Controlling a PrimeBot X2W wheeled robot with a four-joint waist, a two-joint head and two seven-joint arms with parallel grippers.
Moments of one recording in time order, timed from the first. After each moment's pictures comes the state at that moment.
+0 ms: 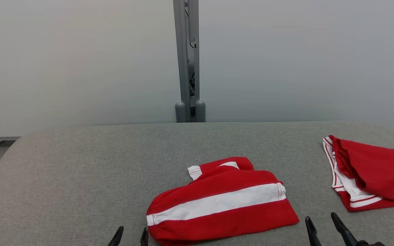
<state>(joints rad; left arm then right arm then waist) 0.16 0.05 -0.21 0.32 -0.22 0.00 -0.26 0.20 -0.05 0.09 0.16 0.15 0.13 -0.26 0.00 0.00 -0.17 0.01</state>
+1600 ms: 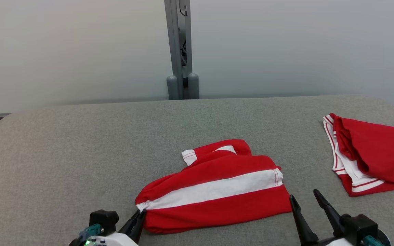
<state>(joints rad) -0.13 0.10 -0.34 0.62 -0.45 -0.10 -0.09 0.07 -0.09 0.18 0.22 0.19 0.13 -0.26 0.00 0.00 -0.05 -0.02</state>
